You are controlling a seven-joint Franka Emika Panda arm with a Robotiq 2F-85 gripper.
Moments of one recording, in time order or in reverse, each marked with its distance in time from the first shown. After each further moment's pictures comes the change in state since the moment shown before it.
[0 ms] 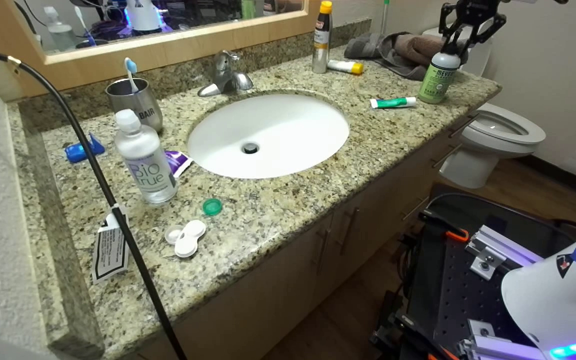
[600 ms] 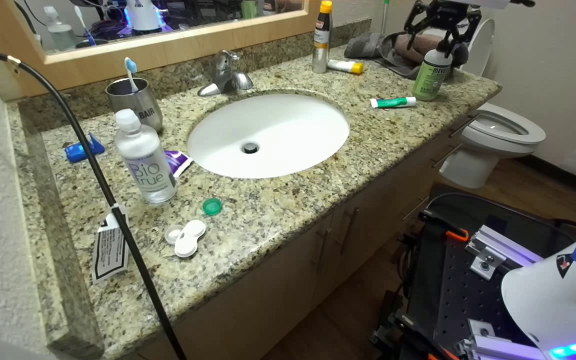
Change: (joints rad) arm 0.056 -0.019 0.082 -0.044 -0.059 0.055 0.053
